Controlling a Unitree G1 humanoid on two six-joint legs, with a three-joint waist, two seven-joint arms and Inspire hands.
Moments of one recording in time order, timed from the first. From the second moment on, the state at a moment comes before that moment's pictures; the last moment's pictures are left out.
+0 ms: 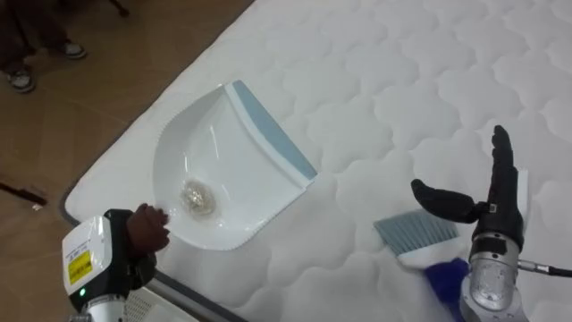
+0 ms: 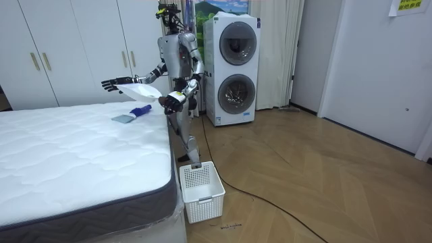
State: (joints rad) left arm 0.18 0.28 -0.08 0.56 0.68 -0.16 0.73; right arm 0.04 -0.32 0.10 0.38 0.03 -0.25 -0.57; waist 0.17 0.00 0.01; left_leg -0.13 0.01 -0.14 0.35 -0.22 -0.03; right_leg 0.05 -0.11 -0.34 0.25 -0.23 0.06
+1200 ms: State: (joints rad) left arm 0.11 0.27 -0.06 0.56 0.64 -0.18 0.69; right arm 0.03 -0.31 0.09 0.44 -0.02 -0.27 -0.82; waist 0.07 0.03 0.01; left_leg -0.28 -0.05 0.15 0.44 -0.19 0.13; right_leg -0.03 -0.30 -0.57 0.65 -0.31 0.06
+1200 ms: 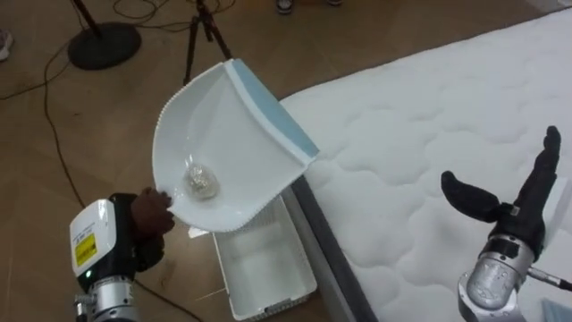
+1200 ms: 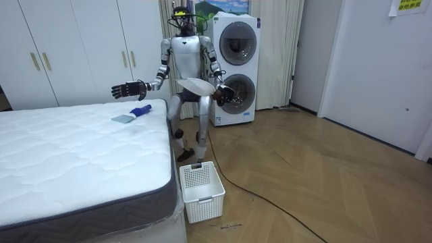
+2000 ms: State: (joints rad) left arm -0.15 0.33 -0.17 0.94 0.62 -0.19 0.71; right arm -0.11 -0.31 0.16 0.63 -0.08 -0.27 -0.87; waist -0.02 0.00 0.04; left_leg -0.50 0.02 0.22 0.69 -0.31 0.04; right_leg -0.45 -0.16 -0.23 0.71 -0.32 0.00
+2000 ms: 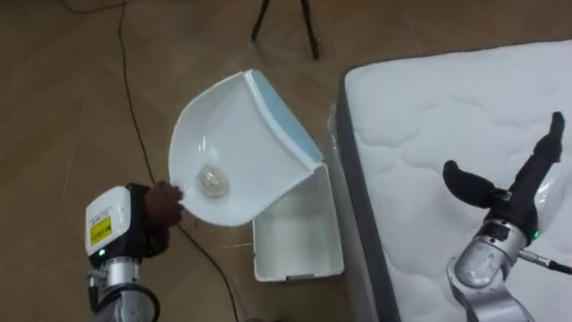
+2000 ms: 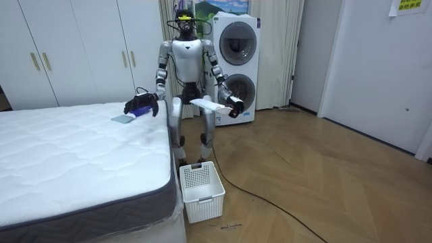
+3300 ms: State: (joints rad) left arm -0.44 0.59 -0.56 0.87 0.95 0.07 0.42; right arm -0.18 -0.37 0.30 0.67 -0.17 -0.15 -0.72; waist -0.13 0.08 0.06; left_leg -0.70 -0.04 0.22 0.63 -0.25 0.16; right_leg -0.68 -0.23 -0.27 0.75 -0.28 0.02
